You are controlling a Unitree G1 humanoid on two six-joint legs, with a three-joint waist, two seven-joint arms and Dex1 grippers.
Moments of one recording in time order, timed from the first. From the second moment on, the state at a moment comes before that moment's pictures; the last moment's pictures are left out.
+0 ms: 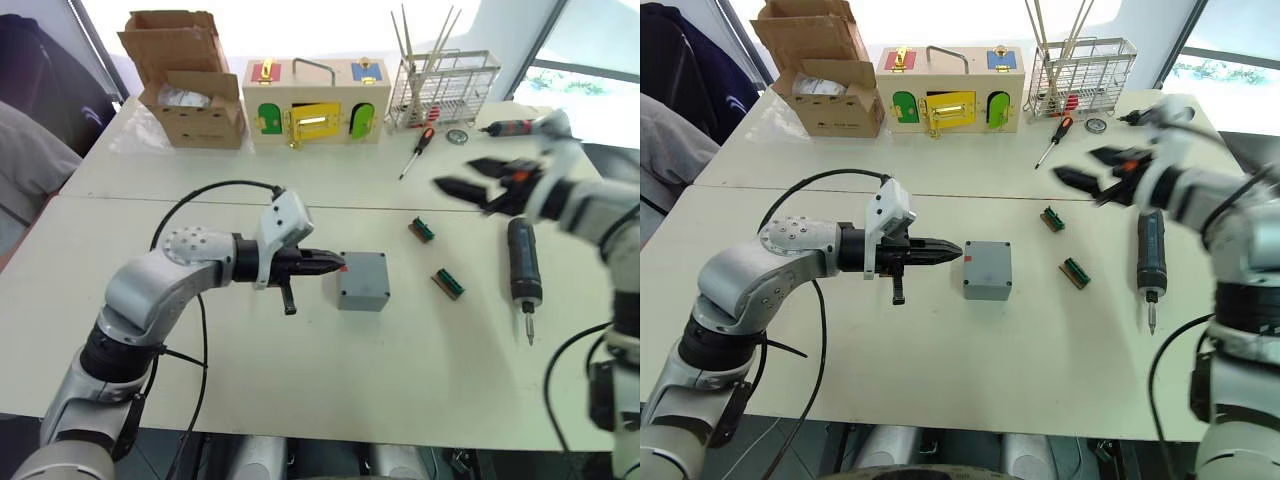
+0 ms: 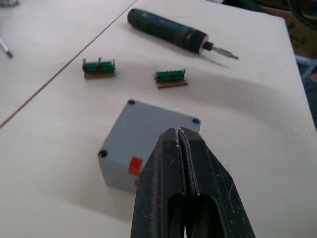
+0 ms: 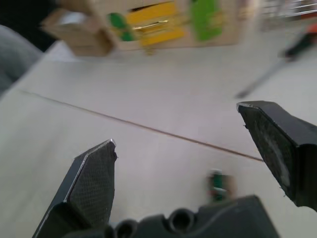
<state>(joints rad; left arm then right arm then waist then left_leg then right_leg) -0.62 0.59 -0.20 -0.44 -0.58 0.88 -0.87 -0.76 -0.96 -0.18 0.07 0.54 1.01 0.72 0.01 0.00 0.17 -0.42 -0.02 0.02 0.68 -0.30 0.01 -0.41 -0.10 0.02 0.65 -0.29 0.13</state>
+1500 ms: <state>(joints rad) -0.57 0.50 -0.41 -0.57 -0.46 0.85 -0.75 -1.16 -0.91 0.59 1.08 -0.11 1.07 1.31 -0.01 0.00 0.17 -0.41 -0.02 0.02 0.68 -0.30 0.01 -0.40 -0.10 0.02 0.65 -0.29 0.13</state>
